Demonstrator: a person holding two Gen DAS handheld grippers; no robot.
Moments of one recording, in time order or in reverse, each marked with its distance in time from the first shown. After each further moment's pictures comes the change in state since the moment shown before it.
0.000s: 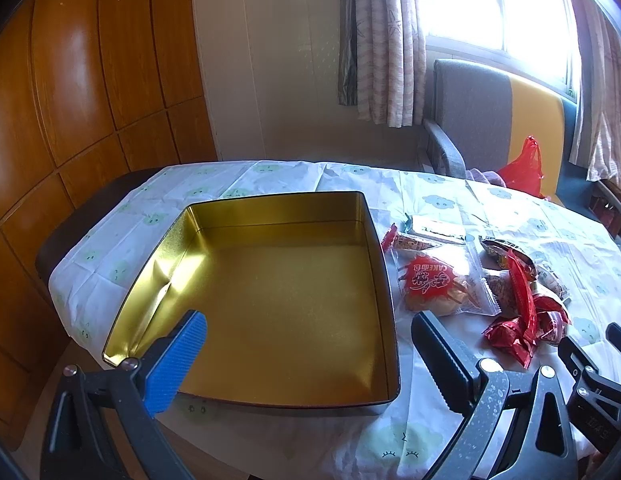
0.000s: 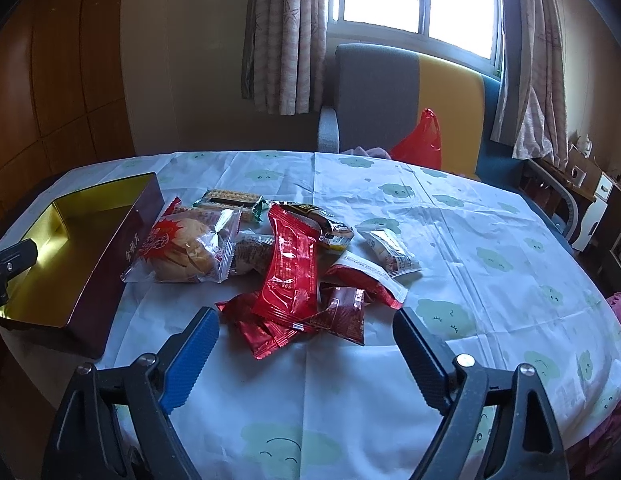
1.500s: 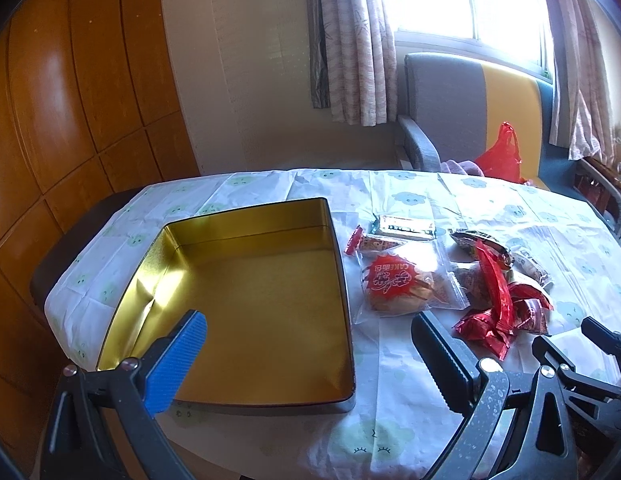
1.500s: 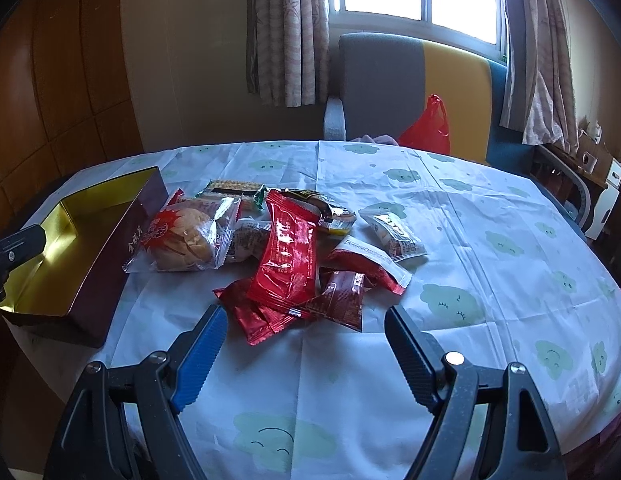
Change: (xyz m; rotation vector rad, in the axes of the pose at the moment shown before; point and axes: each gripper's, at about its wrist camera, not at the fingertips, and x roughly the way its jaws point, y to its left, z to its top) left arm -0.015 -0.033 0.006 0.090 -0.010 -0.040; right arm 0.006 -0.015 -0.011 0.025 0.029 0.054
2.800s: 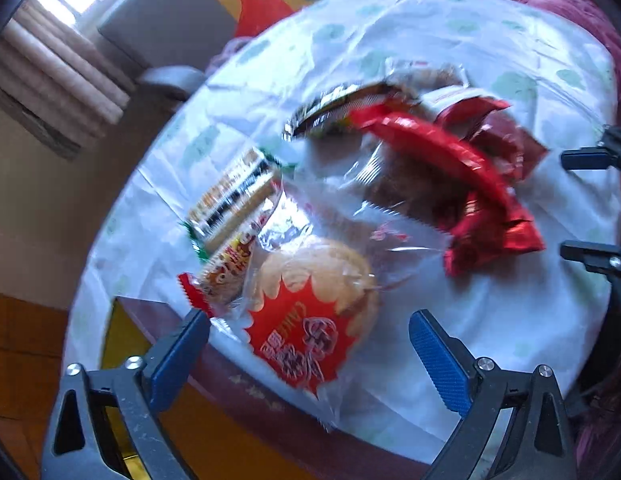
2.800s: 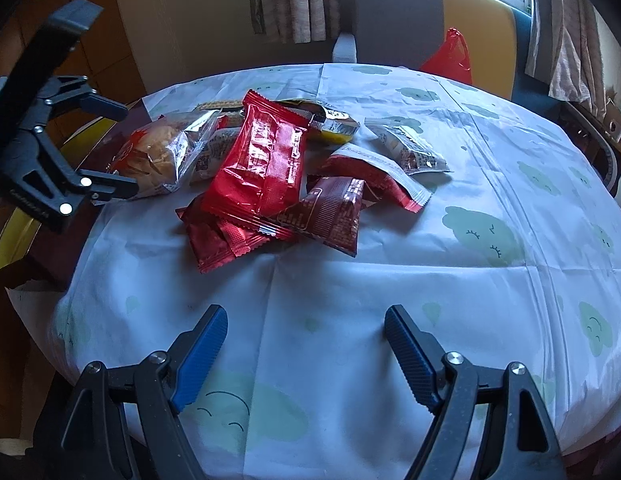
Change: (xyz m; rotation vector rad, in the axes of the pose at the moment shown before) left arm 0.159 -0.104 0.033 0.961 0.304 -0.425; right arm 0.052 -0.025 -0.033 -0.004 0.216 0.083
